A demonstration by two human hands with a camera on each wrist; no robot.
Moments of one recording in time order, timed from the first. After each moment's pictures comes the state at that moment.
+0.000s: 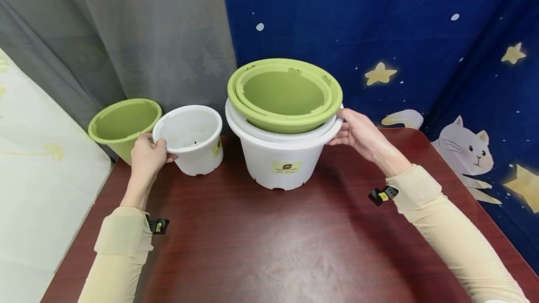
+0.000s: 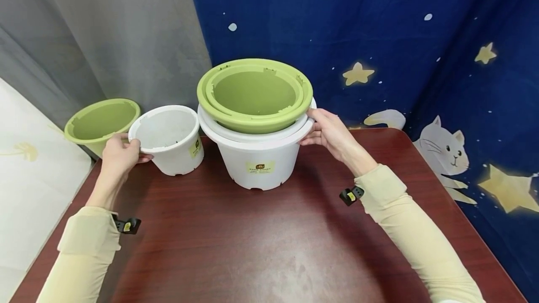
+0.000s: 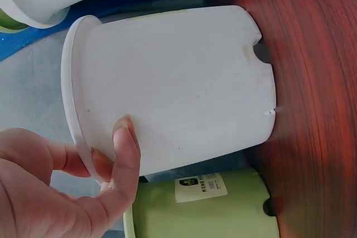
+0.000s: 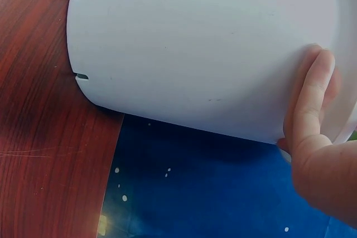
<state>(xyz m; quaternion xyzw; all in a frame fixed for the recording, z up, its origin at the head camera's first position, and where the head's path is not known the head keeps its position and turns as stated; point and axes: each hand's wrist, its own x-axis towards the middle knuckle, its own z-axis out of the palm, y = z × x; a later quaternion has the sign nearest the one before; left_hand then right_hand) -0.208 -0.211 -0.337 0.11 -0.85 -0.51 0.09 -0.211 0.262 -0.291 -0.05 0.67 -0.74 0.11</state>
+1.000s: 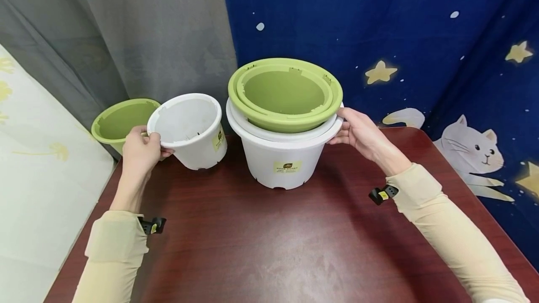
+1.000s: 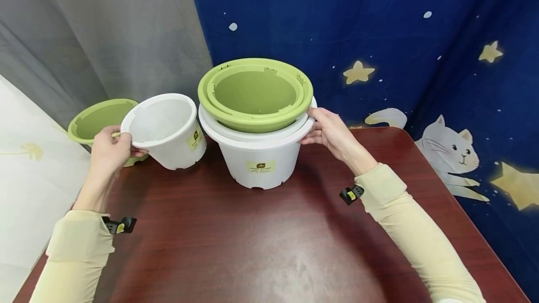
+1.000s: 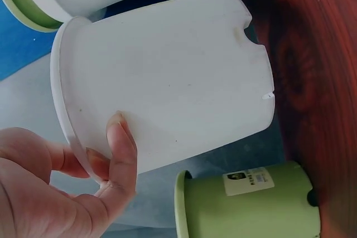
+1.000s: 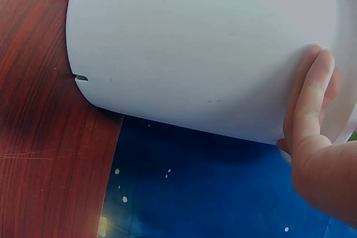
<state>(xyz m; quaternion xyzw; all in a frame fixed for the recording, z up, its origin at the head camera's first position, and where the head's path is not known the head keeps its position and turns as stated) -0.195 -0.208 -0.308 0.08 -0.83 -0.54 0.11 -0.211 0.262 -0.294 -0.05 0.66 -0.74 0.11</state>
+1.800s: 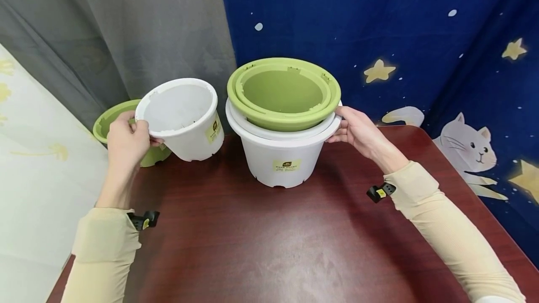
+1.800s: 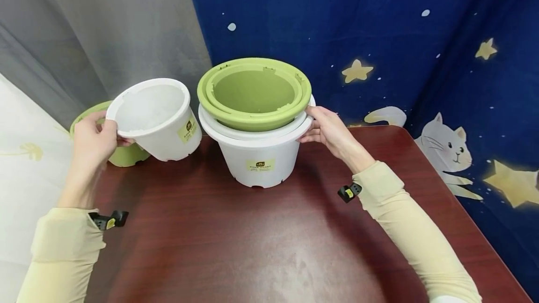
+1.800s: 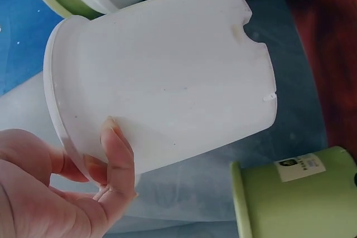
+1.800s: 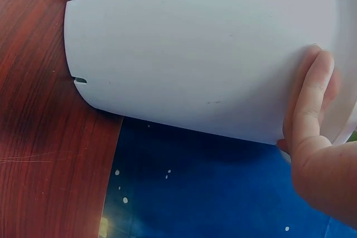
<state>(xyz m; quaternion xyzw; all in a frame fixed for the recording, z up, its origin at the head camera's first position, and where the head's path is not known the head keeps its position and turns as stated) -0.183 -0.207 -0.266 0.09 -0.85 -0.51 0.14 -0.211 0.261 -0.293 -0.05 0.65 -0.75 0.10</state>
